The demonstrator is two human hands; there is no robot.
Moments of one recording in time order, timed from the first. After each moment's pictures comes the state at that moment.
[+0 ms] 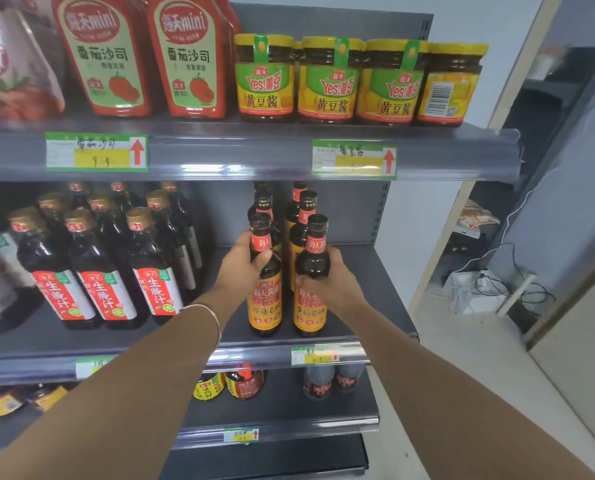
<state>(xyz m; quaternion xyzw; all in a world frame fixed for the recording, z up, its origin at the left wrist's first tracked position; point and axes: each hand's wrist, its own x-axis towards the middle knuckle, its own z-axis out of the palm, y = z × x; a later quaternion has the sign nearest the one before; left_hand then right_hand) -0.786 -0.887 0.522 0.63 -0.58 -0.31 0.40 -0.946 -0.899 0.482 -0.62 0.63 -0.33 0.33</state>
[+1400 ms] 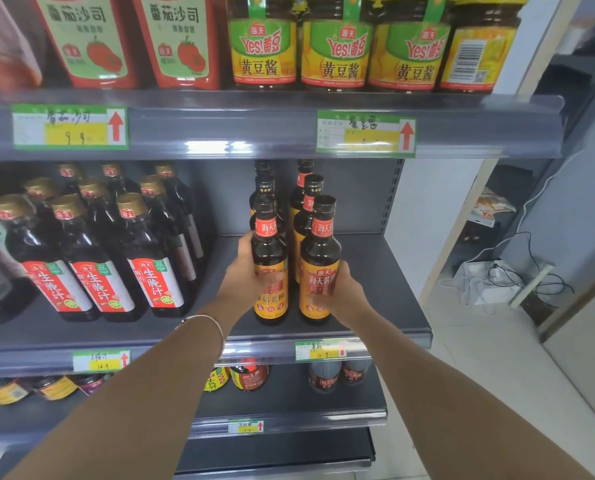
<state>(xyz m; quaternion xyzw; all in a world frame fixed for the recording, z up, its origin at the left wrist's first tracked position) -0.787 -0.894 0.482 0.64 -0.55 -0.38 0.38 -0.956 -0.914 0.436 -0.60 0.66 -0.27 0.37</state>
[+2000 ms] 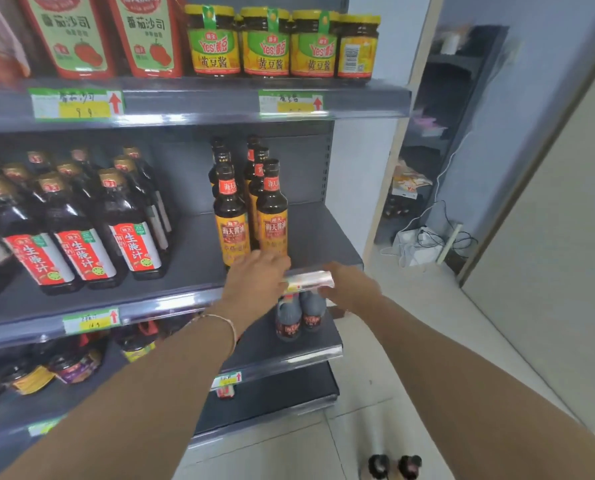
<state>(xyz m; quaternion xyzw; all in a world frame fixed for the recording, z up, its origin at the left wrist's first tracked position) -0.830 -0.756 0.487 0.52 -0.85 0.04 0.09 -1.004 -0.751 0.467 -0.66 0.73 -0.06 0.17</state>
